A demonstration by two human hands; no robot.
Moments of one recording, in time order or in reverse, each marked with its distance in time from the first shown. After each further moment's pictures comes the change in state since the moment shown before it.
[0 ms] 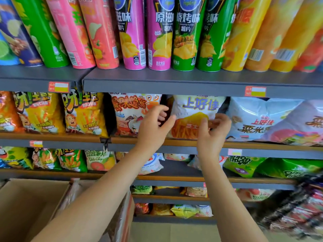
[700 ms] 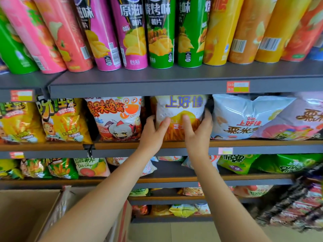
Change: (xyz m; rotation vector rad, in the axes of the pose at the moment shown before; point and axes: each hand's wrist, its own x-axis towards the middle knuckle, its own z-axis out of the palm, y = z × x) left_hand 0.008 -0.006 0.061 -0.142 -0.185 -0.394; right_hand 0.030 0.040 -0.005 -0.138 -0.168 -0.016
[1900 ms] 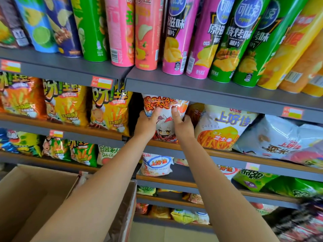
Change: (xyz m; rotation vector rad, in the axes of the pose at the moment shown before) left_hand 0.032 -0.050 -0.137 -0.070 0.233 -0.205; right_hand -0.026 -0.080 0.146 -0.054 -0.387 0.347
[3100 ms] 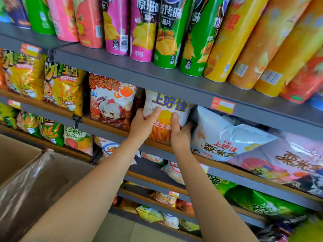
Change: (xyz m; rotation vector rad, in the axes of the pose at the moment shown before) left_hand -0.072 0.045 0.174 -0.130 0.147 -0.010; right_hand 0.037 0.077 -0.168 0.000 0.057 -0.104
